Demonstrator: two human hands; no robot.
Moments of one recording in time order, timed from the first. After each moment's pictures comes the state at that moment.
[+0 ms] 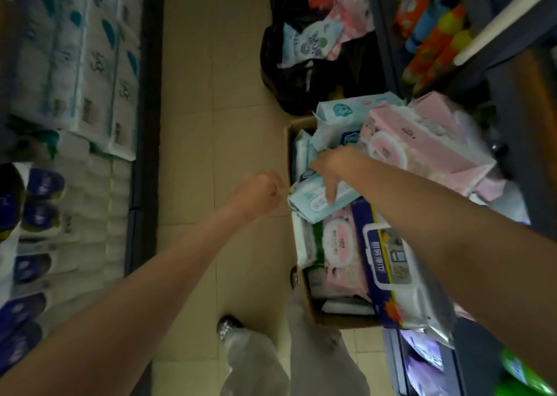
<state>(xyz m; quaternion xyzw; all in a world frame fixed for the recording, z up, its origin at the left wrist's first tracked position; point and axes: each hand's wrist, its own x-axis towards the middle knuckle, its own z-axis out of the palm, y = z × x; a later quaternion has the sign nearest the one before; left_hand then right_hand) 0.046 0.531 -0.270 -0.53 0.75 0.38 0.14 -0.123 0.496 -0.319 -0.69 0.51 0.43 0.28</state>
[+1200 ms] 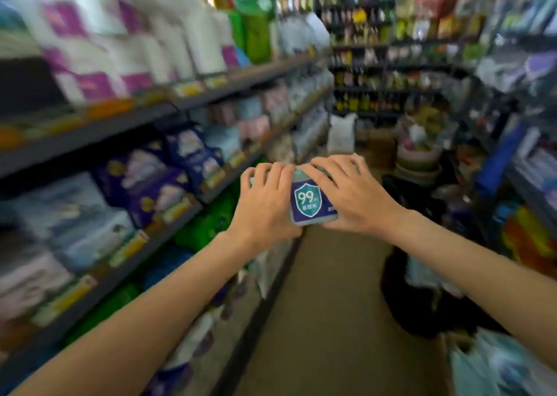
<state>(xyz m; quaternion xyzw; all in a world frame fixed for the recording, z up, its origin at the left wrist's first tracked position) 0.398 0.558 0.047 -0.56 0.77 -0.23 -0.22 0.216 0.519 0.060 -0.88 0.32 -0.19 -0.31</state>
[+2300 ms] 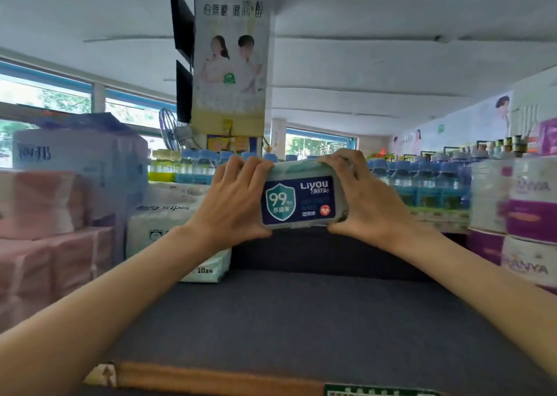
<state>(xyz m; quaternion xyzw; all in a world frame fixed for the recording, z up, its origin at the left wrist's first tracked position) 0.844 0.768 0.294 -0.76 0.31 -0.57 0.00 0.785 0.550 0.310 -0.88 -0.19 -0.43 -0.01</state>
